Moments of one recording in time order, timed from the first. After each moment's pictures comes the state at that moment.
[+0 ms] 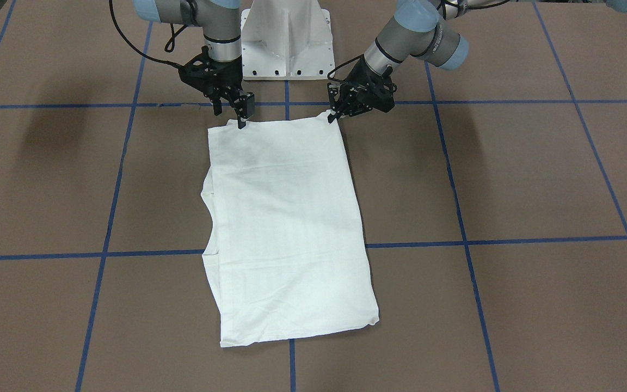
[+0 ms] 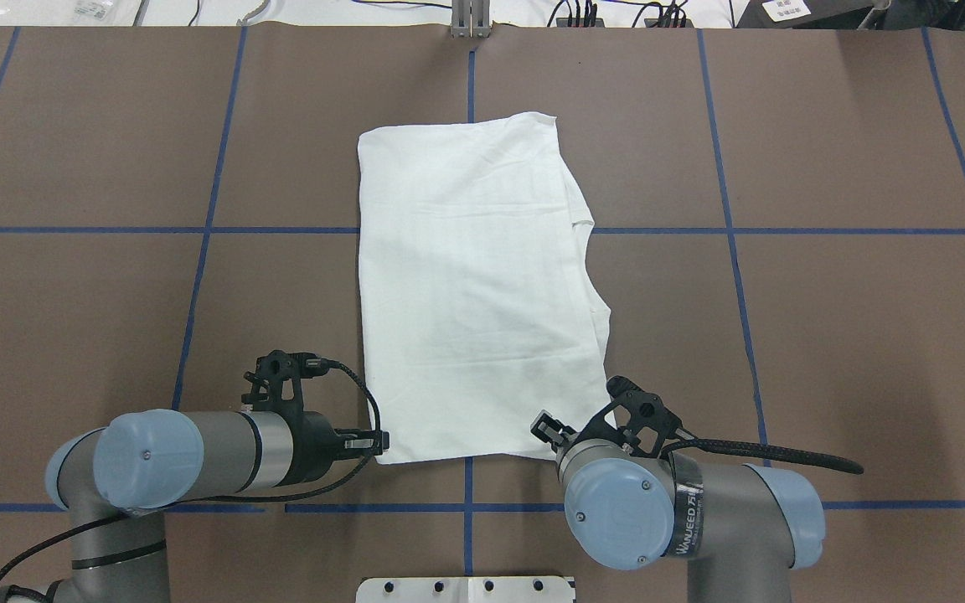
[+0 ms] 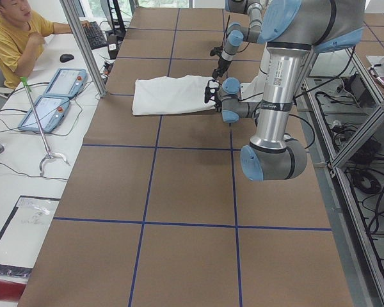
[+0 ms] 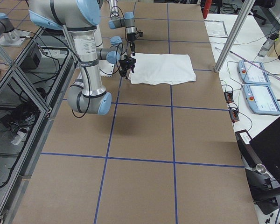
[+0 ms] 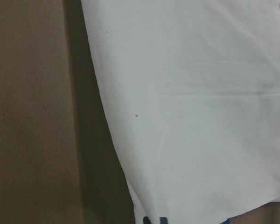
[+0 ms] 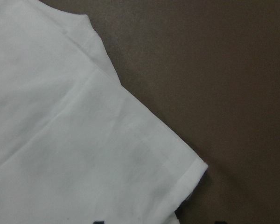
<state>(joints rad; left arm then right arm) -0.26 -1.83 -1.80 -2.41 -1.65 -1.44 0.15 -1.17 1.94 -1.62 1.38 2.15</state>
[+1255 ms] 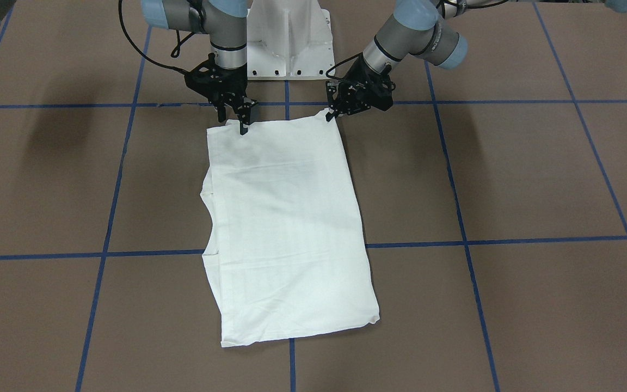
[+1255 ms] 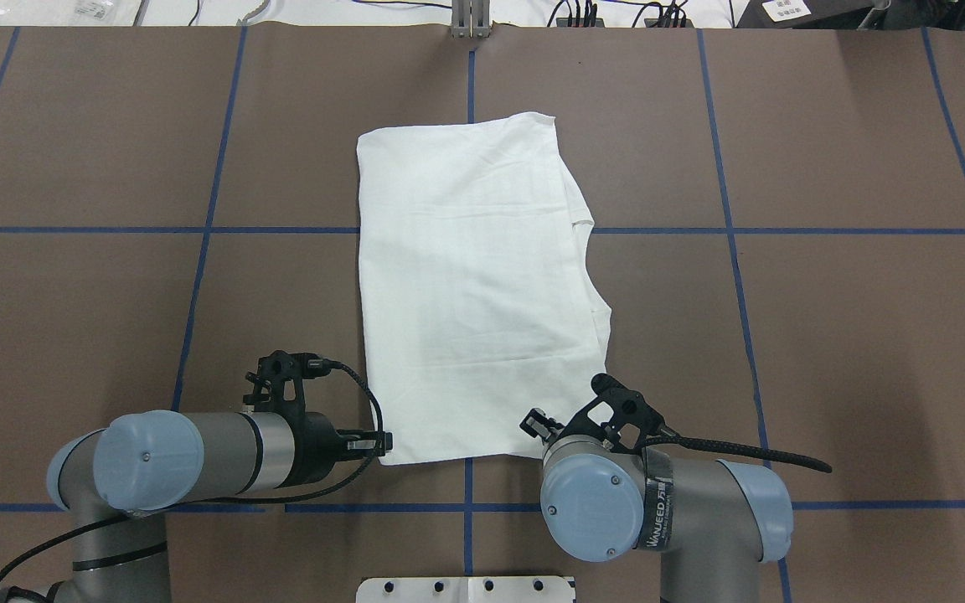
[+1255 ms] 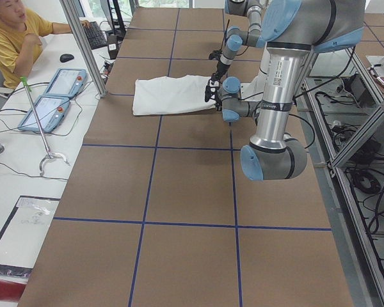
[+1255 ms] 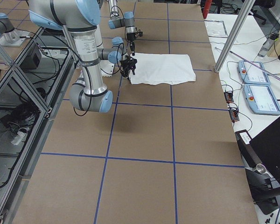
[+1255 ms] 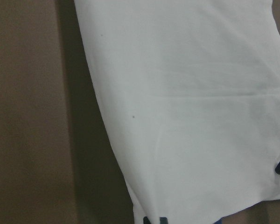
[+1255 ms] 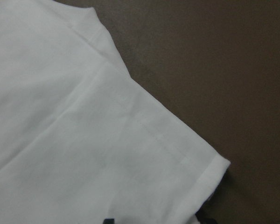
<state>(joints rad) -0.26 -1.83 -1.80 -2.41 -1.64 -1.44 0.15 -1.13 1.89 -1.64 1.37 2.17</state>
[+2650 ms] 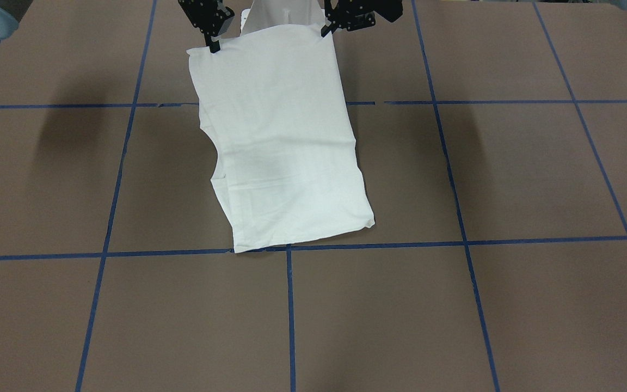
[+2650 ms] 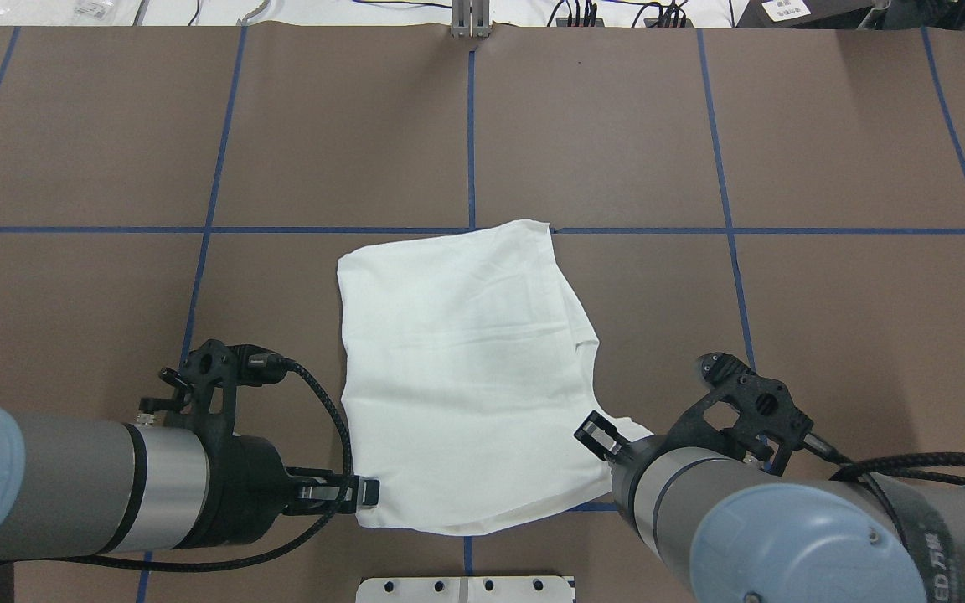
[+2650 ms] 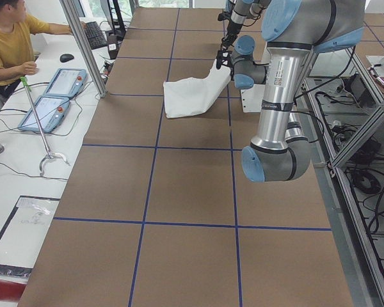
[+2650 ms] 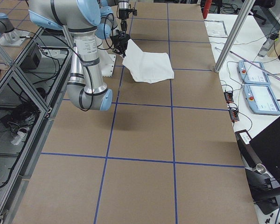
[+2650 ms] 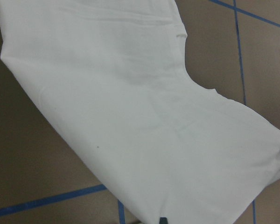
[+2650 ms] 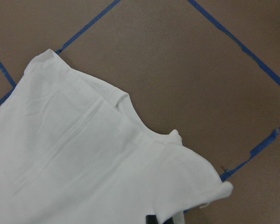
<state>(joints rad) -0.26 -1.82 -2.33 -1.92 -1.79 -1.43 0.12 -1.07 2.46 -2.15 1.38 2.18</state>
